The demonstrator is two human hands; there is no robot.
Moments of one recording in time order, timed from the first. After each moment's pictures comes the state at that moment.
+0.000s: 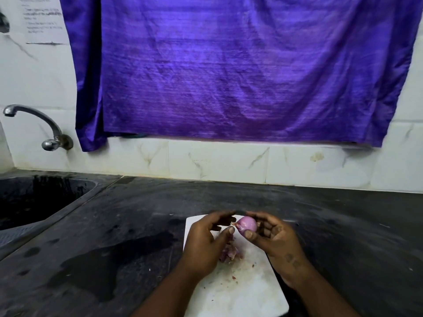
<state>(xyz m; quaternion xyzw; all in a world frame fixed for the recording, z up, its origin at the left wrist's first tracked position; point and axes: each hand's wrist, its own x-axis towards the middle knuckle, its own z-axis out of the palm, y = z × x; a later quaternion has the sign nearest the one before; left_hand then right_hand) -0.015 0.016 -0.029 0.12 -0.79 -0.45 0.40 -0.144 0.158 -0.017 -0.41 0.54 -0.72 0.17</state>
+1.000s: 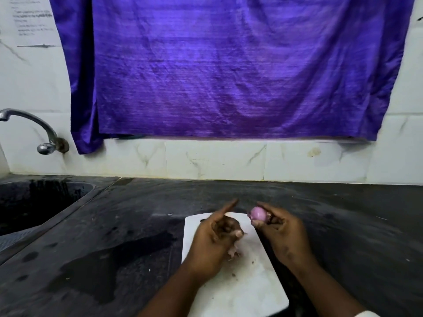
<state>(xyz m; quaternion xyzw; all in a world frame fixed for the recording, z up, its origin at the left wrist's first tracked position) -0.016 0.033 -0.023 0.05 -0.70 -0.63 0.35 -0.162 0.155 -0.026 -0.38 0.61 -0.69 0.02</state>
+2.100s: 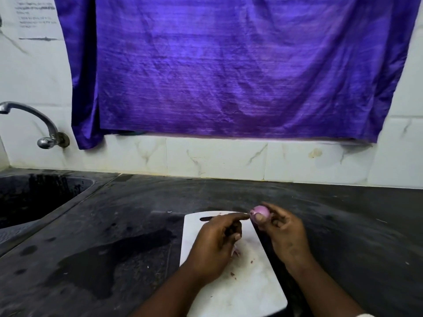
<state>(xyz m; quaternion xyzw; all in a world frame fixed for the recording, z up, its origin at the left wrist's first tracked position) -0.017 0.030 -0.030 0.06 -0.82 -0.44 0.36 -0.158 0.149 -0.020 -0.33 0.56 -0.75 0.08</state>
